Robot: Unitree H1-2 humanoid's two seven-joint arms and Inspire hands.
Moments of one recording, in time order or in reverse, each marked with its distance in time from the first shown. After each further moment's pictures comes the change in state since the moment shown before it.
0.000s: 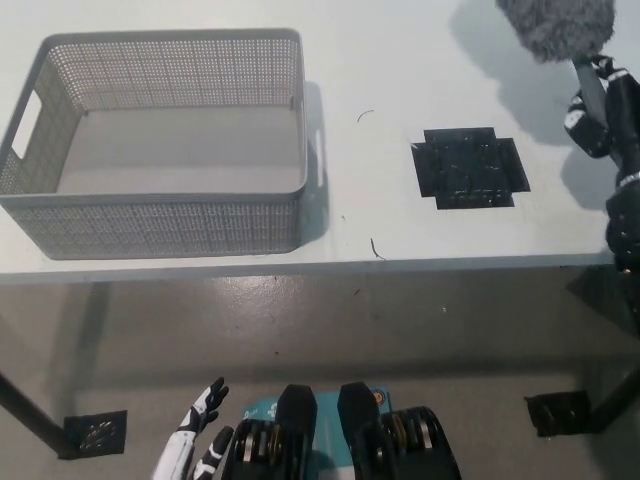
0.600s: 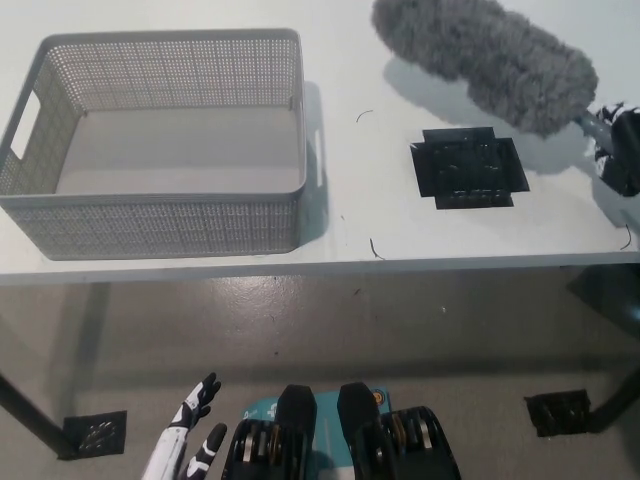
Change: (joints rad) left_arm -0.002 0.008 0.020 -0.012 -0.001 -0.002 0.000; right_arm -0.004 -0.165 0.349 0.156 -0.234 -0.137 -0.084
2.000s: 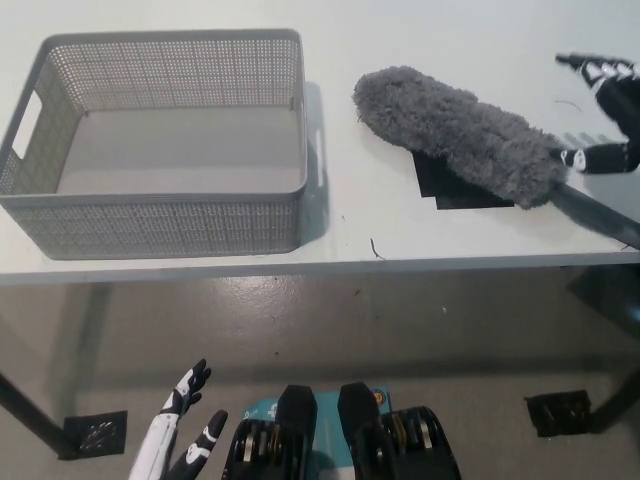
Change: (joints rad) left_arm -0.028 0.003 0.021 0.004 -0.003 0.014 -0.003; right_arm 0.073 -0.089 -0.134 -0.585 0.182 0.087 0.432
